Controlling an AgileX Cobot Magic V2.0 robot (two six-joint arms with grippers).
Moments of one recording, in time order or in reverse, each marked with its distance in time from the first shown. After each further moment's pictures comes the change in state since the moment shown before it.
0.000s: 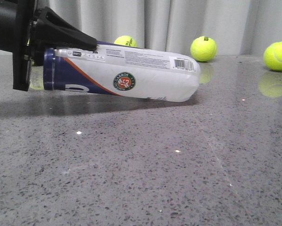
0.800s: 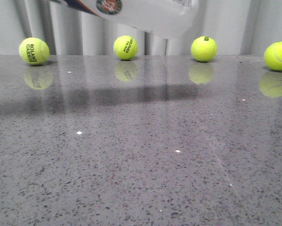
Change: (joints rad) left arm 0.000 -0.251 -0.239 0.236 0.034 -0.108; right arm 0.000 0.000 0.000 -0.001 0.000 0.002
